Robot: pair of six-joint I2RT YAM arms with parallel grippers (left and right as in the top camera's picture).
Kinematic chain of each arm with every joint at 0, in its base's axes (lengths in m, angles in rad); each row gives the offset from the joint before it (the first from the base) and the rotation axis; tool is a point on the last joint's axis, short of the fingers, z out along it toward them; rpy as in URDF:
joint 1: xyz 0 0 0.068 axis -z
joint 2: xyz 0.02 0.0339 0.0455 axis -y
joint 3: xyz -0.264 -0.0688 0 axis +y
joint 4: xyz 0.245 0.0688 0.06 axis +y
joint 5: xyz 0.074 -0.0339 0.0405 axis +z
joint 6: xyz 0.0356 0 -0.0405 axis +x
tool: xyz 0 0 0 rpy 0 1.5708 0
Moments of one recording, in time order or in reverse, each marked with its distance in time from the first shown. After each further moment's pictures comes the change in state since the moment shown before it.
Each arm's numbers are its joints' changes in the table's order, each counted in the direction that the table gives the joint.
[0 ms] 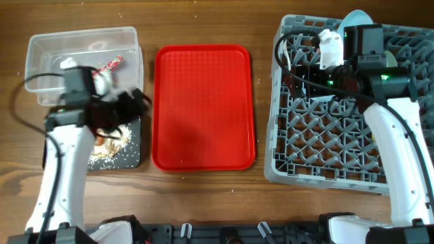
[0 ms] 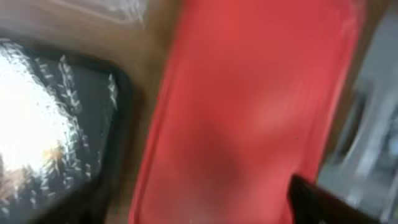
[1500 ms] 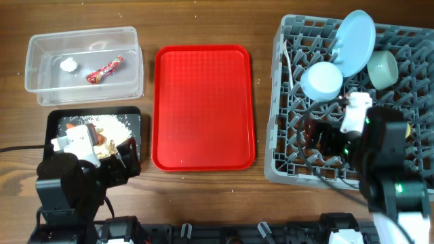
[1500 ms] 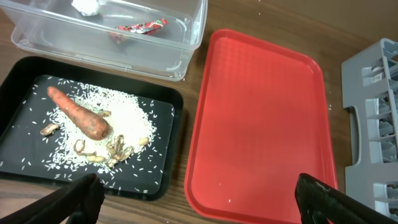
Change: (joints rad) left arm 0.048 0.803 0.074 0.231 0.291 0.052; right arm 0.063 0.644 0.520 -0.100 -0.106 0.132
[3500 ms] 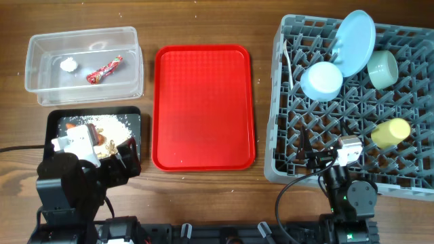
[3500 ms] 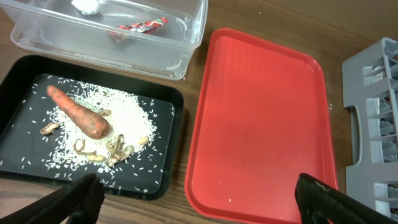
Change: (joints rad) left arm 0.000 0.000 0.003 0.000 0.000 0.000; right arm -0.041 0.787 0.875 -0.875 -0.071 -0.085
